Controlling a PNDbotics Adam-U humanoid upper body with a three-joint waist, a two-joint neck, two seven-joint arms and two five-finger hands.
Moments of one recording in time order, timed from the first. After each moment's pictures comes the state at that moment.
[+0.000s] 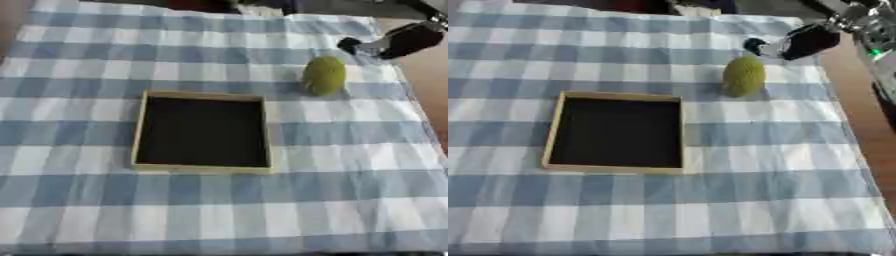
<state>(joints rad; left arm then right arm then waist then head) -0.20 0.33 0.50 -1.98 0.03 -0.27 0.28 -0.69 -0.75 0.12 -1.48 0.46 -0.32 0.41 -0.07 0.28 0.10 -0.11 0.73</state>
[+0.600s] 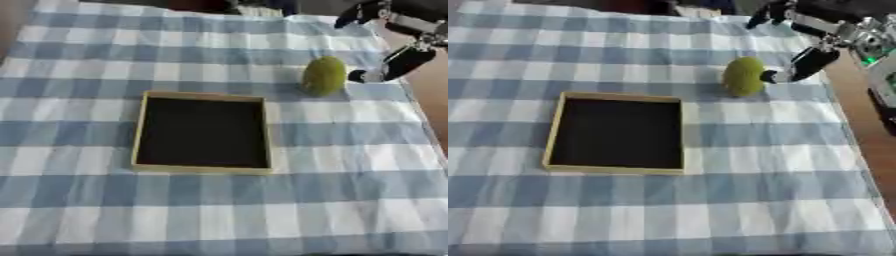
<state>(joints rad) -0.20 0.33 0.50 -1.98 0.03 -0.26 0.27 -0.71 -0.75 0.13 -1.34 0.45 -0.31 0.55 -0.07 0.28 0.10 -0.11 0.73</state>
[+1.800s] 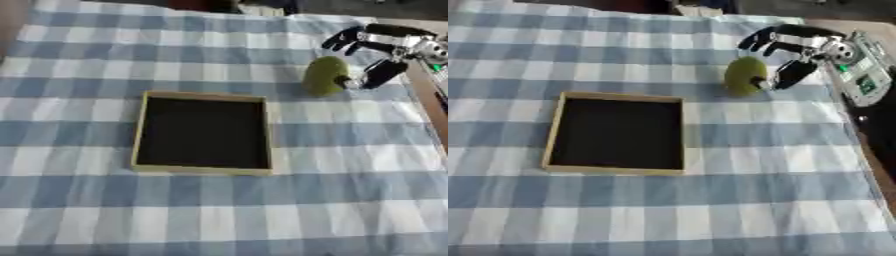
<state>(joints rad) -0.20 0.32 0.50 -1.98 0.03 -0.26 0.27 -0.80 -0.67 0.15 -1.13 0.48 -0.26 0.65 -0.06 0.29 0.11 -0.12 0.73</state>
